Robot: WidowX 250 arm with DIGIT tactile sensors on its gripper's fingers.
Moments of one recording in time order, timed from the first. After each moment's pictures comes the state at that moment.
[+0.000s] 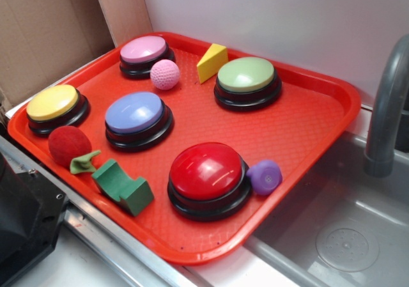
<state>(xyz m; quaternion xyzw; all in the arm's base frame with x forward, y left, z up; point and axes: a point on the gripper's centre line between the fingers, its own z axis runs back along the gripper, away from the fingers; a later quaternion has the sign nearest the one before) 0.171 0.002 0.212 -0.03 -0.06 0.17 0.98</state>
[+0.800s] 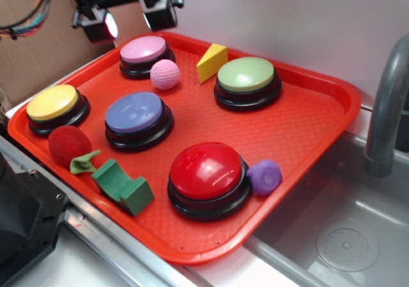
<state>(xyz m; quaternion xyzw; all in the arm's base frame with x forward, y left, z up) 0.257 0.041 0.110 0.00 -0.12 0.39 0.91</state>
